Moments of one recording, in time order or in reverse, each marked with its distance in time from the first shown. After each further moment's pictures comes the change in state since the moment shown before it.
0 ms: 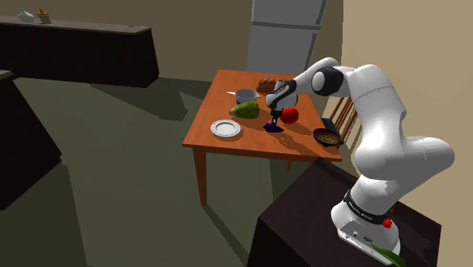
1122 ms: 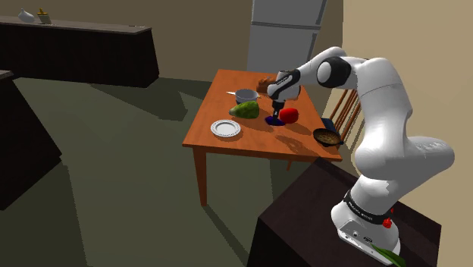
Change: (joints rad) arm -0.005 -0.121 0.005 -0.058 0.004 -0.062 0.000
